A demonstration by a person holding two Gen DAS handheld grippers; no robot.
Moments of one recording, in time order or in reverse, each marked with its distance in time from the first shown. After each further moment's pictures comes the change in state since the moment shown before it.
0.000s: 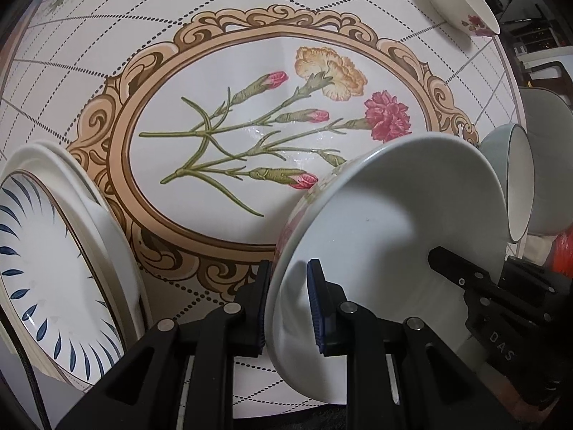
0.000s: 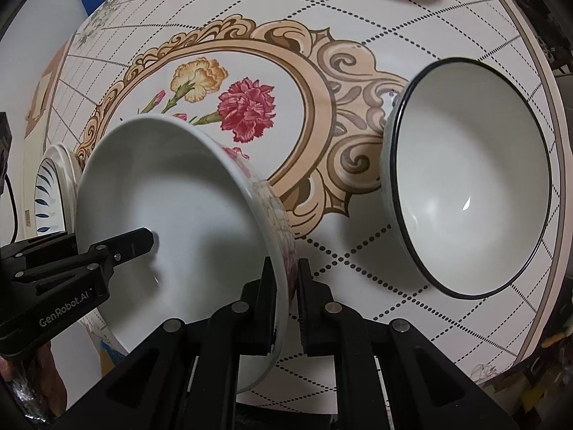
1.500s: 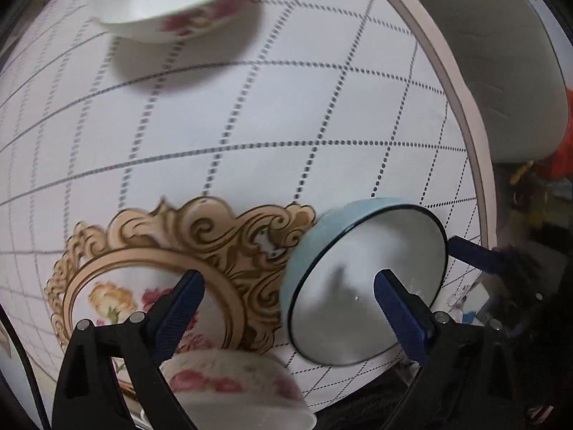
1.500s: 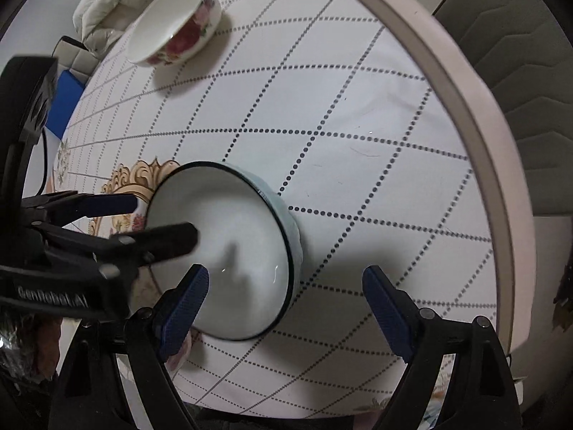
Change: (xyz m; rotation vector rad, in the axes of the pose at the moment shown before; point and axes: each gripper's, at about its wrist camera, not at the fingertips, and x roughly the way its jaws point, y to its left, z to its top) left arm 0.026 -0.213 0.108 0.504 0.202 0.054; right arm -0.051 -0.197 0.020 0.356 -0.085 0.155
